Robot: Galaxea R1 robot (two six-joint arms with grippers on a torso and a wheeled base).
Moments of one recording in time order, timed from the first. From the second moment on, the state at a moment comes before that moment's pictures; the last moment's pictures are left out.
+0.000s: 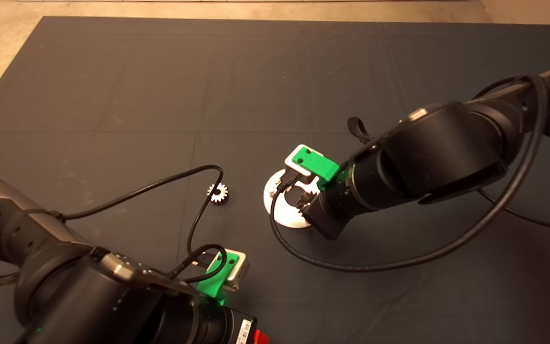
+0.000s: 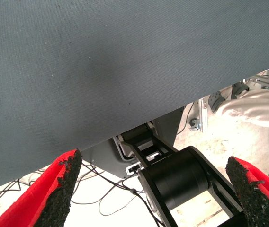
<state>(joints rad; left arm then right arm) -0.11 2.50 -0.34 0.62 1.53 -1.78 0.42 2.76 -0.75 -0.46 -1.53 1.17</state>
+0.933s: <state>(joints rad) -0.11 2.50 -0.34 0.62 1.53 -1.78 0.37 2.78 -0.86 -0.37 -1.54 1.10</state>
